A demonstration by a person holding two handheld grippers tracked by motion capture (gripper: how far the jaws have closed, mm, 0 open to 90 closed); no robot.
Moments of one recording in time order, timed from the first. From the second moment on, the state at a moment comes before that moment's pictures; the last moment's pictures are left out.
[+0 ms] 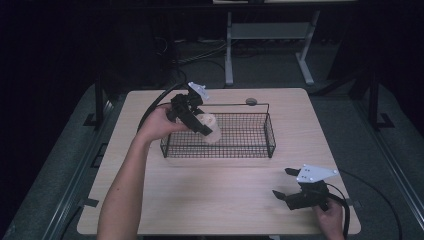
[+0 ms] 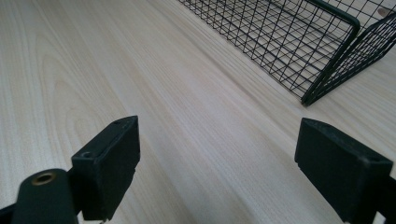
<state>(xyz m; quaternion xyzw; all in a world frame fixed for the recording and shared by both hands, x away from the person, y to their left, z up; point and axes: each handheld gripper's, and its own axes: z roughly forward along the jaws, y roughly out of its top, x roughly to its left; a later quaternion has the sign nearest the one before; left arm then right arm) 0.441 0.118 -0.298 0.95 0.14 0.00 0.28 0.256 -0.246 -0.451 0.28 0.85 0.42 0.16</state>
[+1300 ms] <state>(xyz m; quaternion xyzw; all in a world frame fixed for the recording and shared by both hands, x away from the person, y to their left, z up) 0.476 0.107 -0.345 0.95 0.18 0.01 0.25 0.254 -0.247 -0.450 0.28 0.85 0.43 0.16</state>
